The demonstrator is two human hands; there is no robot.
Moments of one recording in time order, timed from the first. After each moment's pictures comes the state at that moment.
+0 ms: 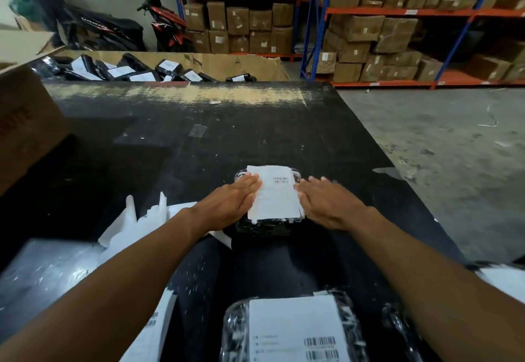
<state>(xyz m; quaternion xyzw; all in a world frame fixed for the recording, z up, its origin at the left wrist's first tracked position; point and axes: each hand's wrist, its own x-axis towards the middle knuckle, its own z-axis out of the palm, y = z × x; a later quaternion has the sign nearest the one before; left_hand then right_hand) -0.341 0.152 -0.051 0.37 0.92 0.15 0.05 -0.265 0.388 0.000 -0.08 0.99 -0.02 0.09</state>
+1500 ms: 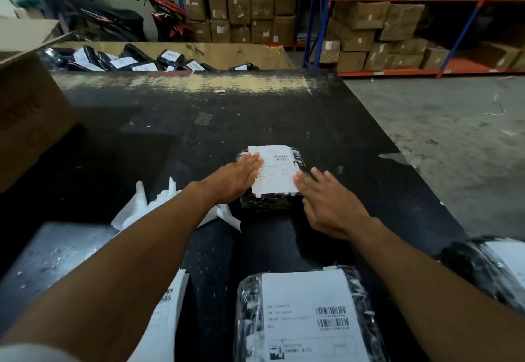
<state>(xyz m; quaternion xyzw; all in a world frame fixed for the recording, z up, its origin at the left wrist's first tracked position) -0.353 0.148 -0.042 0.35 0.93 0.11 0.07 -0.241 0.380 -0.040 -0.15 0.99 0.04 0.01</state>
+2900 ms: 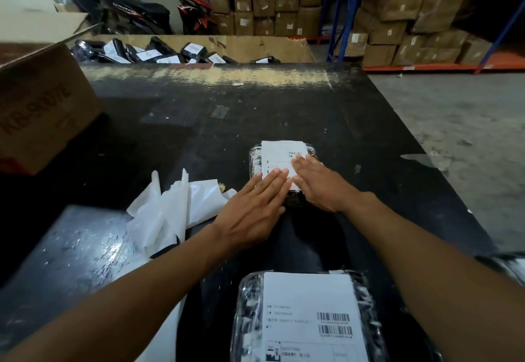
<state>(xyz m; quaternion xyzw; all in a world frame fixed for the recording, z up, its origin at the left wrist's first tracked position) -0.268 0.159 -0.069 0.39 0.91 -0.04 -0.15 -0.292 0.363 -0.035 -0.13 0.98 -0.12 0.08</state>
